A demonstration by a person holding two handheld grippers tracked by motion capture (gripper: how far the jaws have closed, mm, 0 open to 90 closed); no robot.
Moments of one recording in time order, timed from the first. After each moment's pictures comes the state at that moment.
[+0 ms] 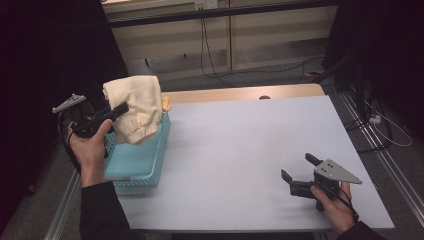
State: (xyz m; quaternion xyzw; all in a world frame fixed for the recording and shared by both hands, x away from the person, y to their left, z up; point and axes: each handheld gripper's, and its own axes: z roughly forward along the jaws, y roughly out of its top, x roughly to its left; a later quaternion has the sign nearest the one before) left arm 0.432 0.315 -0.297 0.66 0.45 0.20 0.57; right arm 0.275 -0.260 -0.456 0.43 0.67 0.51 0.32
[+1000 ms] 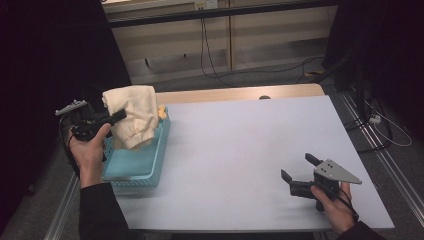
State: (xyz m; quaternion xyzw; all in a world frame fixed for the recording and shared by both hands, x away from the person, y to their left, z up) left arm 0.444 0.330 -0.321 0.66 0.49 0.18 0.54; right arm 0.275 -0.259 -0.456 0.43 0.67 0.51 0.32
